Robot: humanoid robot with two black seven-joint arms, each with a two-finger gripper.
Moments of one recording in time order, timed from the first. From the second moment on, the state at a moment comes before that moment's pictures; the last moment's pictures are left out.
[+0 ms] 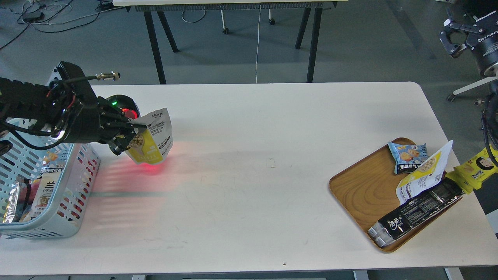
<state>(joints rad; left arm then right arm) -0.98 1.02 -0.37 -1.49 2.18 -0.44 -0.49 0.96 -0.73 0.32 0.80 0.55 0.49 0.49</state>
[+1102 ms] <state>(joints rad) -0.98 1.01 -0.37 -1.50 2.18 -0.44 -0.49 0.96 -0.73 0.33 0.80 0.55 0.49 0.49</state>
